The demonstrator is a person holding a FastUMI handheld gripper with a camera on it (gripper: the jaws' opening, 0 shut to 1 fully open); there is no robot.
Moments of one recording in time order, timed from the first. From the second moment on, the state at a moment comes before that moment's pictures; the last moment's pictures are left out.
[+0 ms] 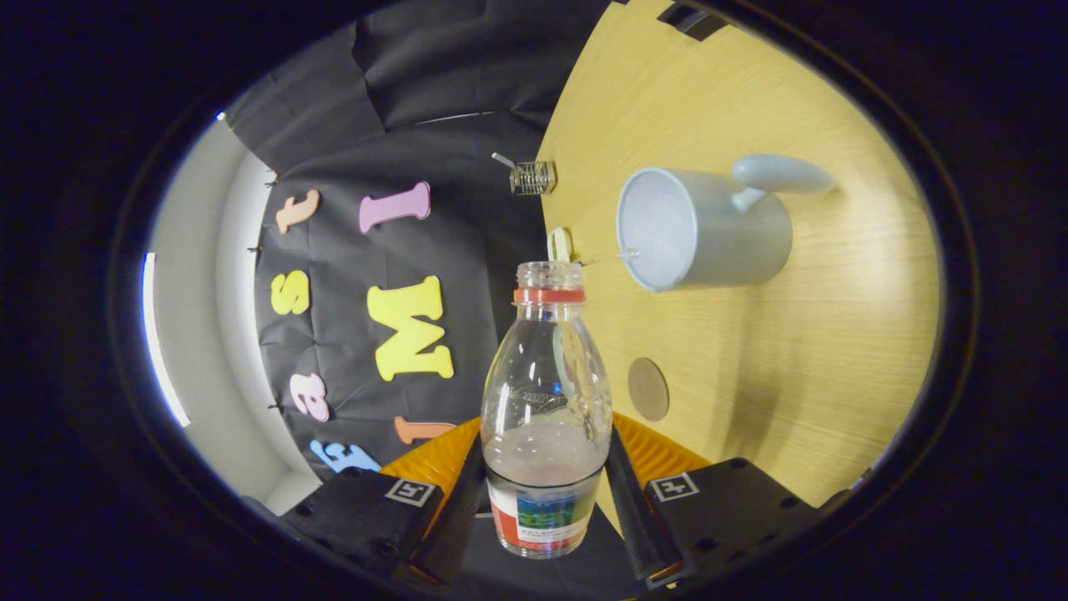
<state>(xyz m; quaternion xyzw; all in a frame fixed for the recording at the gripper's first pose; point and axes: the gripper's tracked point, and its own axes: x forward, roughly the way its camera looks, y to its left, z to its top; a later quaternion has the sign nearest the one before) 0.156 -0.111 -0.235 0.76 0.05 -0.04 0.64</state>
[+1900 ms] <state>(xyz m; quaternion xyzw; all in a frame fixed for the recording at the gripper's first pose) 0.168 -0.116 -0.235 0.83 0.05 -0.02 0.56</state>
